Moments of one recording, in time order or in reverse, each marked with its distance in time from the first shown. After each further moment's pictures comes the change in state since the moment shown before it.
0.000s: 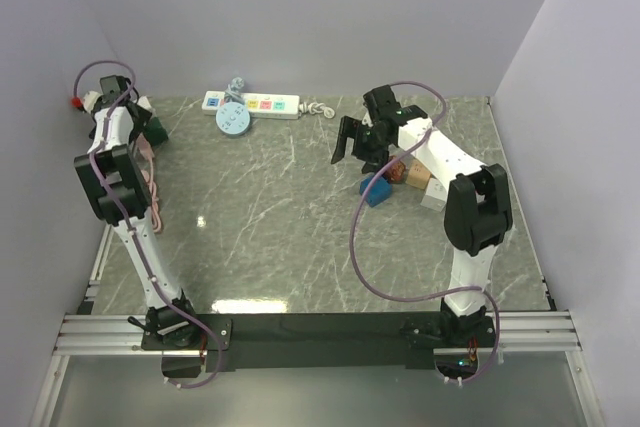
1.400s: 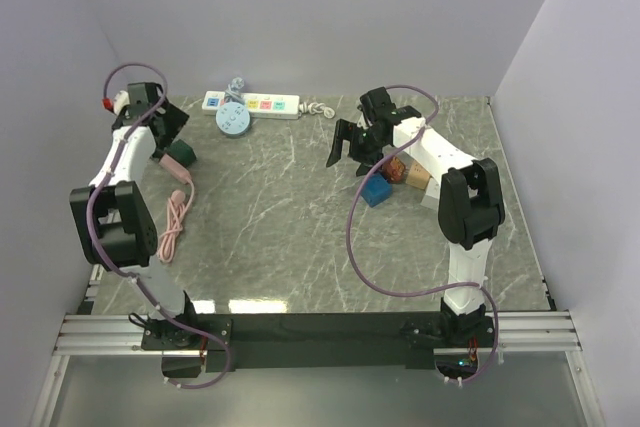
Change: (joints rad) left arm -0.203 -0.554 -0.593 0.128 0.159 -0.071; right arm -0.001 0.070 0.029 0.012 -0.074 -0.013
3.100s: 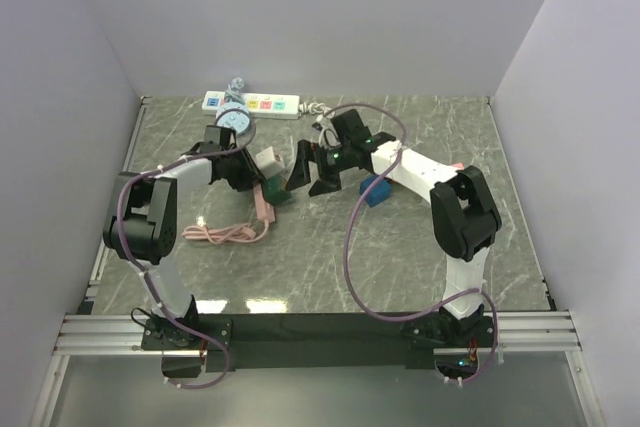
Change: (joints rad) left arm -0.300 0.072 -0.318 0.270 0.476 0.190; right arm 0.163 -0.064 -0.185 0.328 -0.369 0.018
